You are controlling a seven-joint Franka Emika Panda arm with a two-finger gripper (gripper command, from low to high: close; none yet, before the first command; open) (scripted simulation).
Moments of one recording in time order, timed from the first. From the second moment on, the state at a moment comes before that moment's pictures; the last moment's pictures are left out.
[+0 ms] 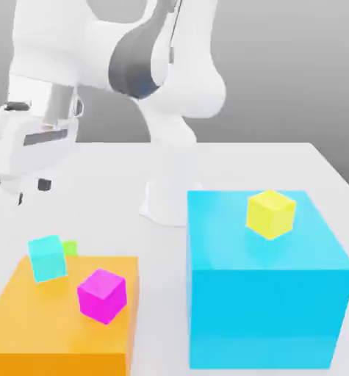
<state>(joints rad) -0.72 -0.30 0.21 -2.73 -0.02 2.68 2.19</state>
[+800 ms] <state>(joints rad) -0.91 0.07 0.21 -2.90 0.36 2.98 2.59</state>
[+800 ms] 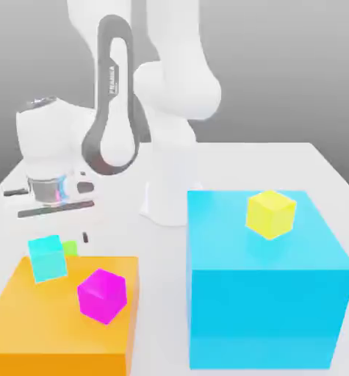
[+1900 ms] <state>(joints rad) -0.88 0.01 0.16 -2.92 0.28 2.94 2.66</state>
